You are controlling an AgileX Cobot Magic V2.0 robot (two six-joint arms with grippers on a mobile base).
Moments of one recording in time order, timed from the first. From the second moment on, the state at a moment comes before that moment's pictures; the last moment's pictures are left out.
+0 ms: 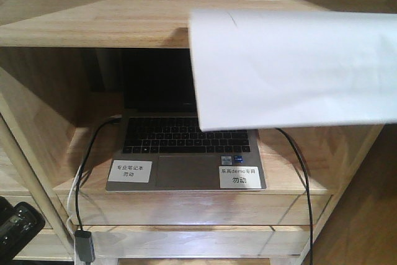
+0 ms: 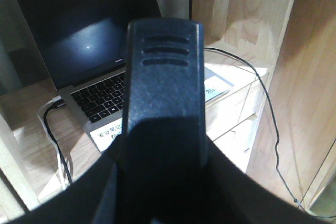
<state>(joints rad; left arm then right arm) -0.45 0.20 -0.52 -0.27 0.75 0.27 0.10 0.72 -0.26 -0.45 -1.14 1.40</state>
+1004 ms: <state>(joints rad) -0.45 0.20 -0.52 -0.27 0.75 0.27 0.10 0.07 -0.09 -0.72 -0.48 1.78</state>
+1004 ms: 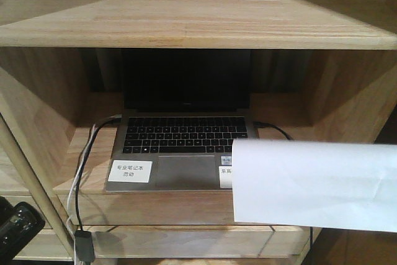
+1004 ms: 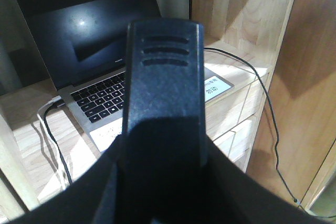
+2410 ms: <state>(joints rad) -0.45 0.19 -0.52 -0.27 0.75 0.27 0.10 0.07 -0.09 -0.78 -0.48 1.78</state>
